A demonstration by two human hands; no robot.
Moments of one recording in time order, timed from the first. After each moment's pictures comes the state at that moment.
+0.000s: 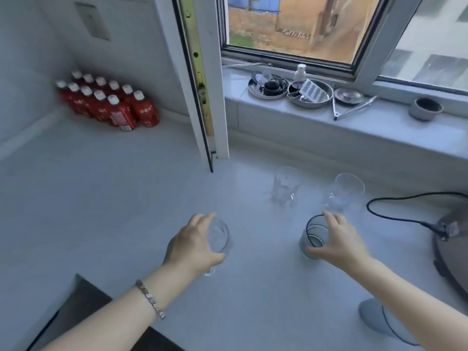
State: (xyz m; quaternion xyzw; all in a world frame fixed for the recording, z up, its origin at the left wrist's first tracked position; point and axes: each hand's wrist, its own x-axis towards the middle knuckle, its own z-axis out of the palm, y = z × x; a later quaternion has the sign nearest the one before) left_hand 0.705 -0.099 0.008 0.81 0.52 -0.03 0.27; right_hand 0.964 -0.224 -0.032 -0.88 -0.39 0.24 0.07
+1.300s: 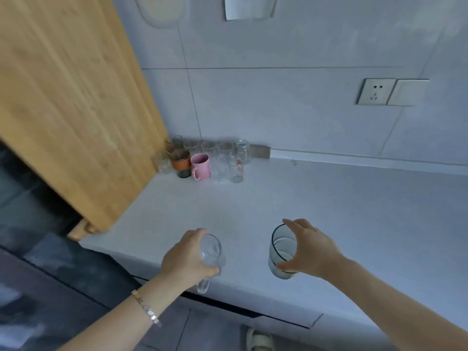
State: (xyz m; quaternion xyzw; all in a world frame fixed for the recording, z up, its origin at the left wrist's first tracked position) left_hand -0.070 -0.416 0.048 0.30 0.92 0.16 0.18; right_hand 0.080 -0.220 0.065 -0.28 -0.93 0.23 -0.09
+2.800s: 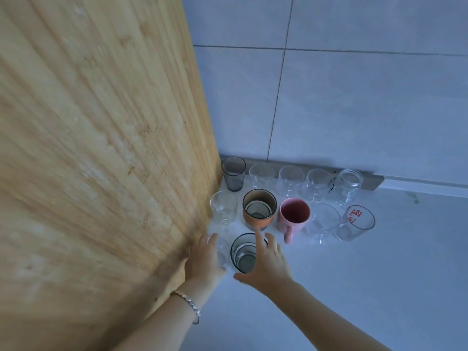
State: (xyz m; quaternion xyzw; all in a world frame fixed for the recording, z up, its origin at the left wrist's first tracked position) left_hand -0.546 -0.405 -0.068 0.30 0.92 0.10 0.22; right_hand -0.436 -0.302 -0.045 -0.35 -0.88 0.30 -0.11
